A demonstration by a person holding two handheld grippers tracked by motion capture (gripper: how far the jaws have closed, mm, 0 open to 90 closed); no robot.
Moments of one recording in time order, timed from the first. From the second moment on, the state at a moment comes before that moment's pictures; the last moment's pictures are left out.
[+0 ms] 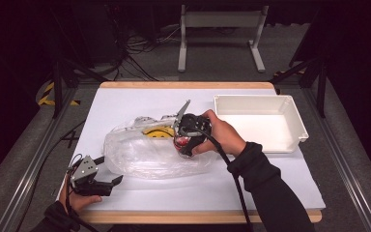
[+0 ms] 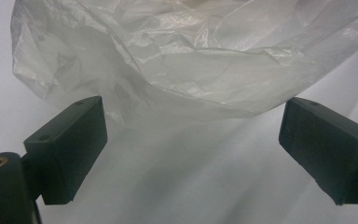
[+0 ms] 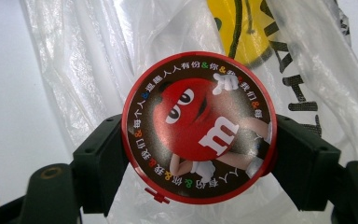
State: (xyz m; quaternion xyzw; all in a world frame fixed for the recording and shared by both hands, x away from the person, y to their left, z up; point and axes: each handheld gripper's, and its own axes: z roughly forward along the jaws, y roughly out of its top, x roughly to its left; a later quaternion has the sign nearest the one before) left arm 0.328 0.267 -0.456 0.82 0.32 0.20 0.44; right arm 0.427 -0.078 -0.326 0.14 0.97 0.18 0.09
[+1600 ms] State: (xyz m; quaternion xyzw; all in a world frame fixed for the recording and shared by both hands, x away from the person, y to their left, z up) left arm 0.328 0.267 -0.456 0.82 0.32 0.20 0.44; right arm 0.409 -0.113 -0.293 0.15 0.95 0.24 0.13
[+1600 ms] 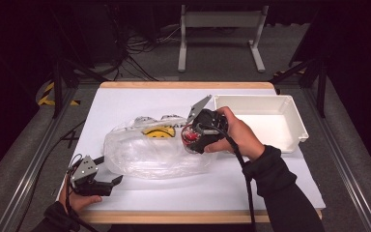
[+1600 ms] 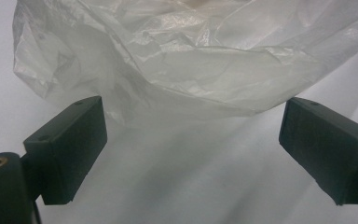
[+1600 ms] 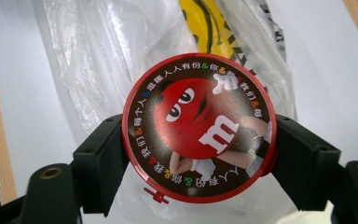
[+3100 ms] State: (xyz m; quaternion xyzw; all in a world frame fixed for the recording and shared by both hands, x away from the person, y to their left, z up) left arm 0.328 0.266 -0.457 0.82 0.32 0.20 0.43; right arm 0.411 -0.233 -0.268 0.26 0.92 0.24 0.19
